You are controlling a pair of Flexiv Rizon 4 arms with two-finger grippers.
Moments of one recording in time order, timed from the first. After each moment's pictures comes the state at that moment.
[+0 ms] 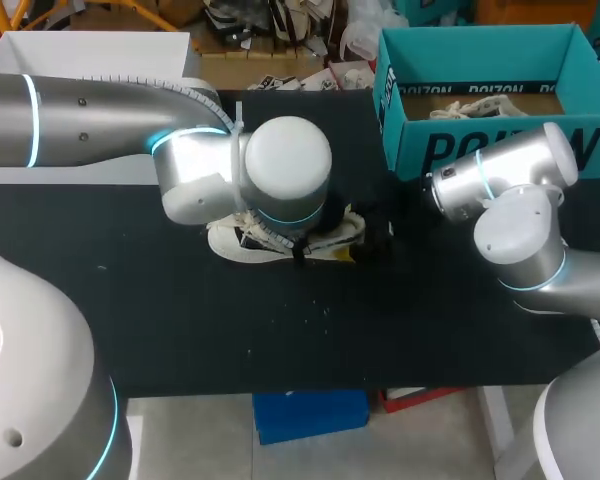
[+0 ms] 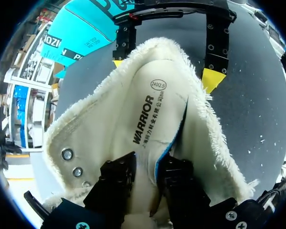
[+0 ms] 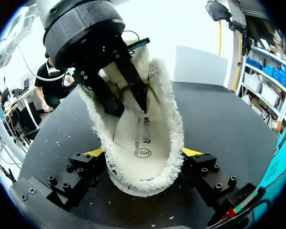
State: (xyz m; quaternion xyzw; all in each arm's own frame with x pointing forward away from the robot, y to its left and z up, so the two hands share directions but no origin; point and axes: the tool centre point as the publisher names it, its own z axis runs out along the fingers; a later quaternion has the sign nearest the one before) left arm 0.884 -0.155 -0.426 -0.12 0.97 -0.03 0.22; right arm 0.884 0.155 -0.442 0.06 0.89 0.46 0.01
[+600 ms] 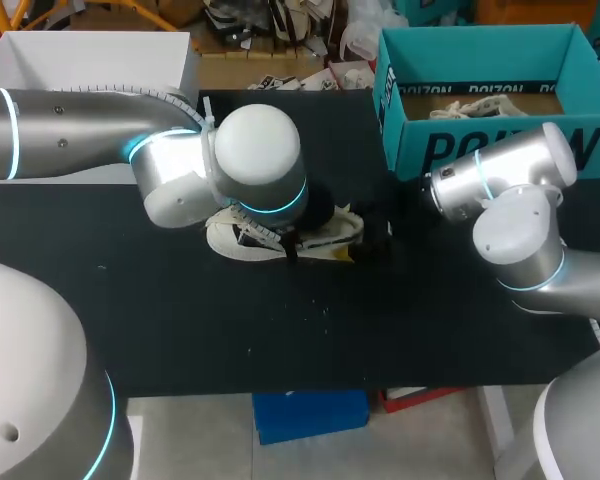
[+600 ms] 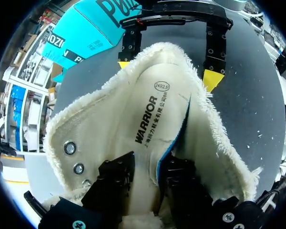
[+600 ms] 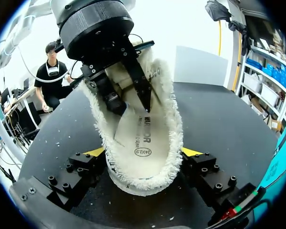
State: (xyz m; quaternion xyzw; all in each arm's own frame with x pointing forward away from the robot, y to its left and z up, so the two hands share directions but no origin) left arm 0.891 -0.151 -0.426 -0.10 0.97 -0.06 0.20; right arm 0.884 0.157 -0.441 0.06 0.89 0.46 0.01
